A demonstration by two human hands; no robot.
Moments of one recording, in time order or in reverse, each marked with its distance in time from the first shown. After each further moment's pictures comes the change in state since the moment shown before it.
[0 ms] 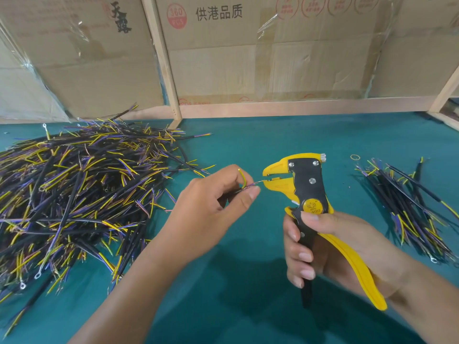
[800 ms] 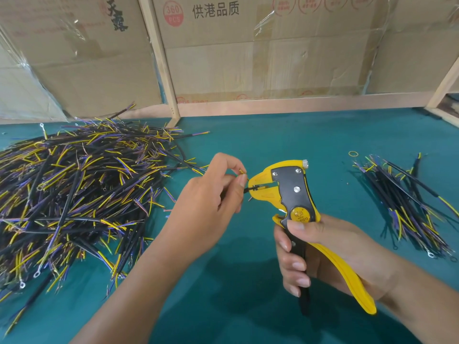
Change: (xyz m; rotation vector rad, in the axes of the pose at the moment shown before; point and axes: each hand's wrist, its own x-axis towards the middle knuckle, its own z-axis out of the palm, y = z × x) left_hand 0.000 0.001 0.005 0.111 0.050 0.022; right_hand 0.000 0.012 0.004 -0.125 0.069 -0.032
